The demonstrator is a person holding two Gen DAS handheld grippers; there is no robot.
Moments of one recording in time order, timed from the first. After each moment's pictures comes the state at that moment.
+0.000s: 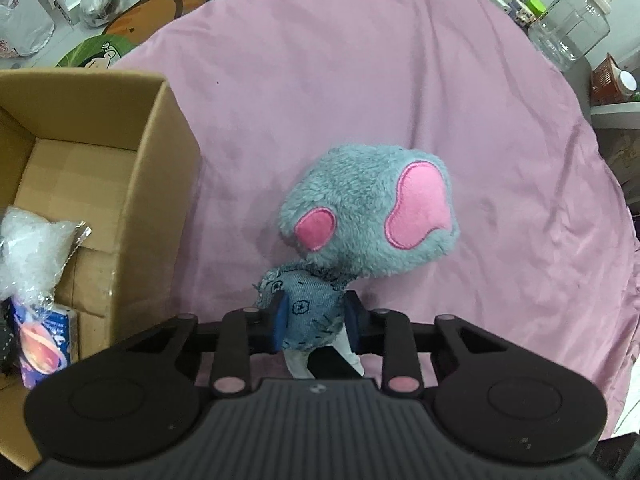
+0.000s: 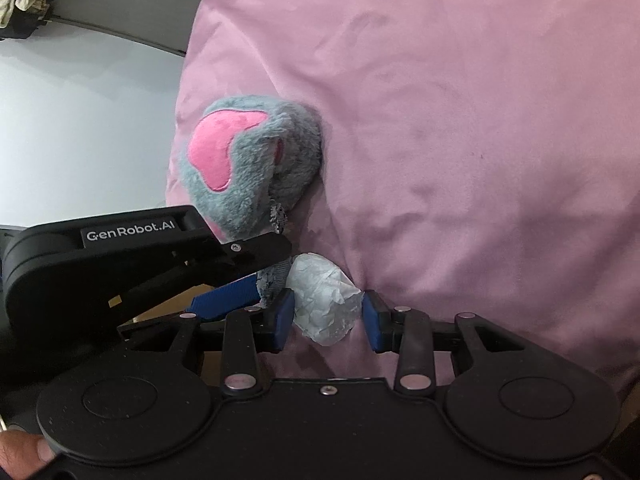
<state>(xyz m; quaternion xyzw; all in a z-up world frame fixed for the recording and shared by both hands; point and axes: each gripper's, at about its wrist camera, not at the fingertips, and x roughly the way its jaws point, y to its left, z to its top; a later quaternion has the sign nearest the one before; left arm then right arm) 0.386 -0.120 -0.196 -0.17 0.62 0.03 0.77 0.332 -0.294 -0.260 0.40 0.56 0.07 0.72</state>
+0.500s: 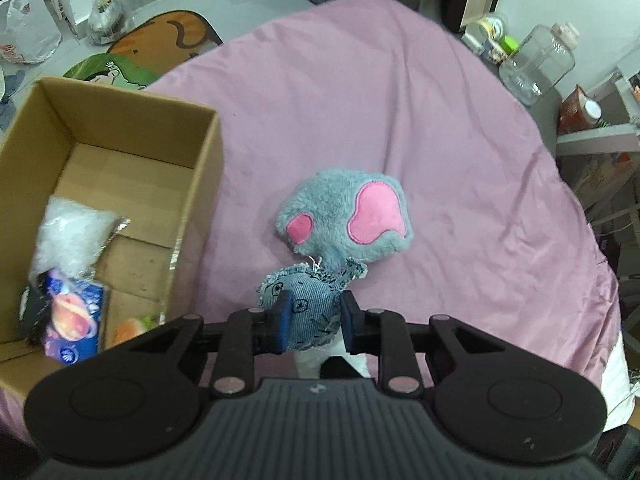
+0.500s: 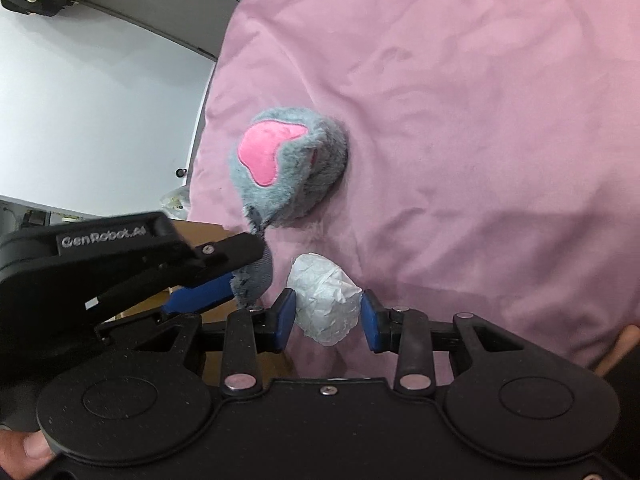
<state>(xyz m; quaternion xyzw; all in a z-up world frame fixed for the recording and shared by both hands) 0.352 -0.108 -0.148 -0.20 0.57 0.03 0.79 0.311 -0.295 -0.213 0.36 0.55 0.08 0.75</state>
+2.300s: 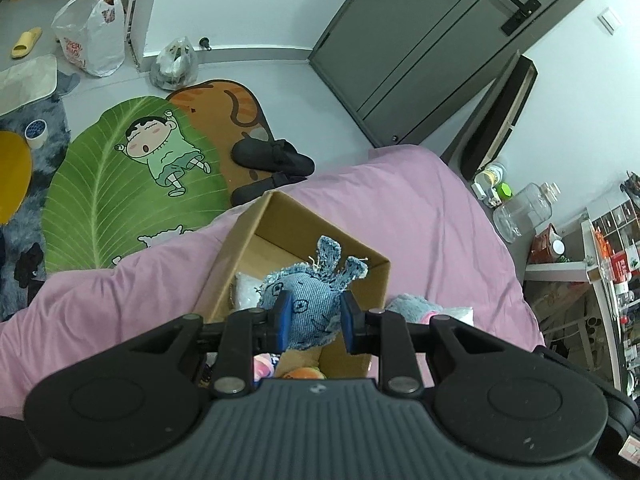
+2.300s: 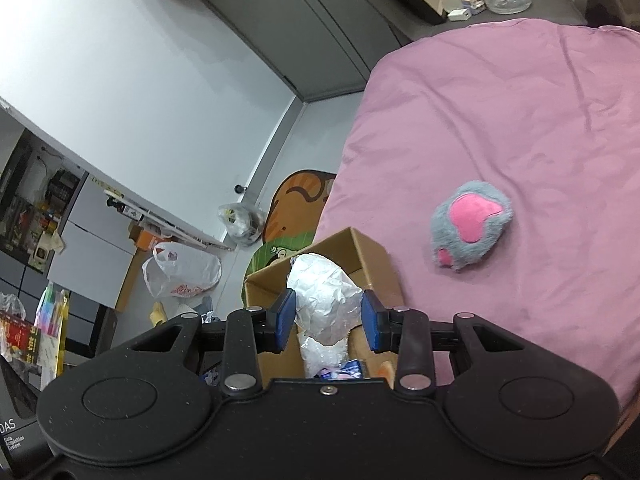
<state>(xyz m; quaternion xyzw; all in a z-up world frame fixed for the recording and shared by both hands) 0.262 0.078 -0.072 -0.31 0.45 0.05 0.84 0.299 -0.176 -0.084 0.27 0.46 0.13 0.83</state>
